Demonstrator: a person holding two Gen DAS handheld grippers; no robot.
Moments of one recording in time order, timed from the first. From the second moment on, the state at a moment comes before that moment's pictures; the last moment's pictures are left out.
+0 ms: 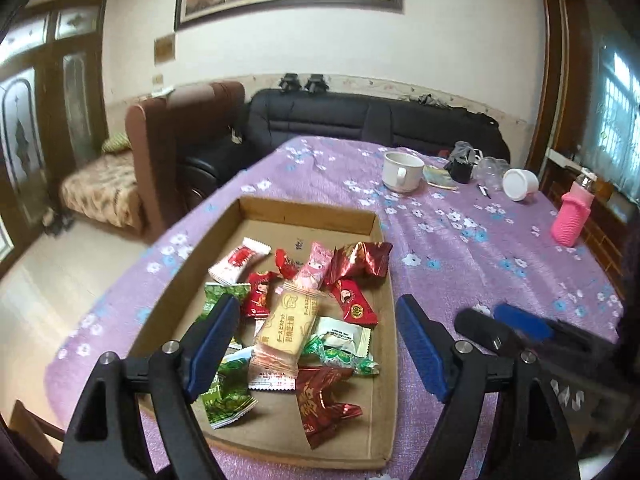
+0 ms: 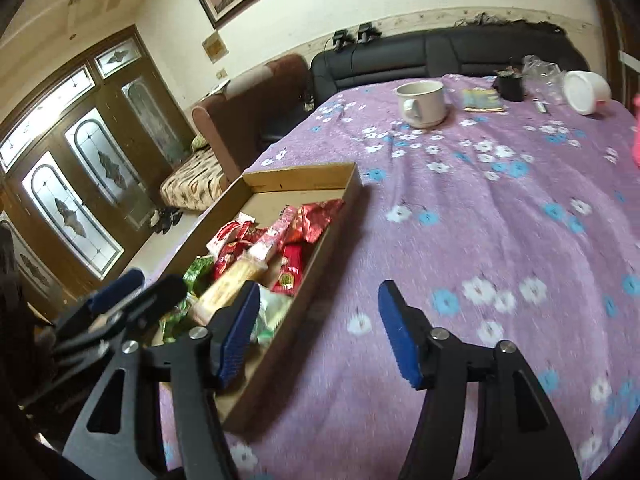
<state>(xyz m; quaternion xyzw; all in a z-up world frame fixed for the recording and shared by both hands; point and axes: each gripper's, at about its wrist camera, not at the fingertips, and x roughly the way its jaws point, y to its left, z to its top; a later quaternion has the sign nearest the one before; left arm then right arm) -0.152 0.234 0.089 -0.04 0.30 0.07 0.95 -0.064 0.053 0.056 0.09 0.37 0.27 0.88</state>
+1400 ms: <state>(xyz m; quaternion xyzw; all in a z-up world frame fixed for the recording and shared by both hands) -0.162 0.204 0.073 -0.02 0.34 0.07 0.94 -0.102 0.040 0.029 0.06 0.39 0.21 0.89</state>
